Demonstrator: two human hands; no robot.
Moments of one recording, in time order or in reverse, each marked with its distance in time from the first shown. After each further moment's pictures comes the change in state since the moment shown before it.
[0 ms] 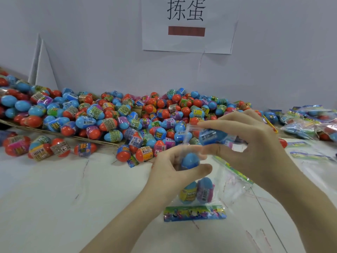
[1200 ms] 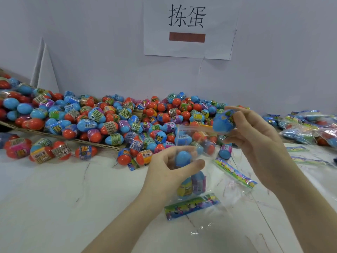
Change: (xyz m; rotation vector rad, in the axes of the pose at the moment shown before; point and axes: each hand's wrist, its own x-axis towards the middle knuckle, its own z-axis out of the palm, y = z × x) left_hand 0.002 0.000 -0.002 -0.066 0.121 -0.004; right_hand 0.005 0.016 0.006 1.062 0.151 0.494
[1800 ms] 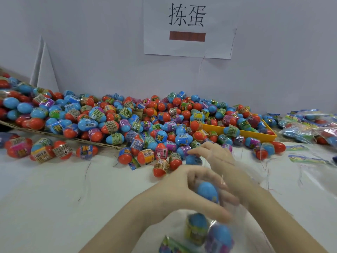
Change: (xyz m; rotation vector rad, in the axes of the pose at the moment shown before) left_hand -0.008 0.017 -0.006 0.033 -0.746 -0.190; right_hand 0.000 0.058 0.006 -1.178 -0.436 -0.136
